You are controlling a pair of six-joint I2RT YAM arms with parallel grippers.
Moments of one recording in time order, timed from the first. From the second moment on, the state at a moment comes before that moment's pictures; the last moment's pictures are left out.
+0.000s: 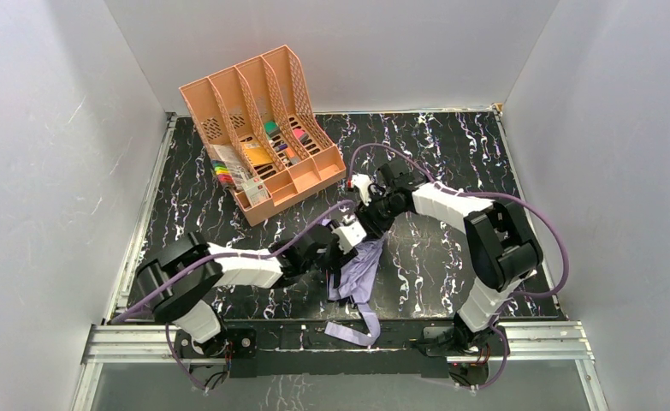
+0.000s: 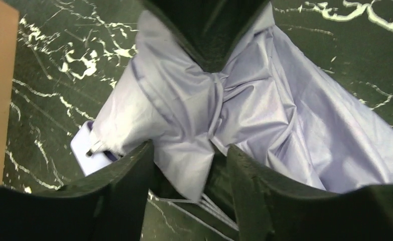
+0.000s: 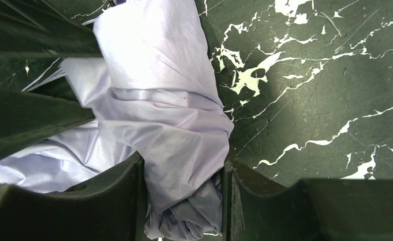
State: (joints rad) left arm -1.00 1.60 0.61 0.43 -0.11 0.22; right arm 0.52 1.73 1.07 -0.48 -0.55 -0.42
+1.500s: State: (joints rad) left arm -0.53 1.65 1.05 -0.21 0.69 0.23; right arm 0.84 1.36 0.41 0.41 -0.09 -1.01
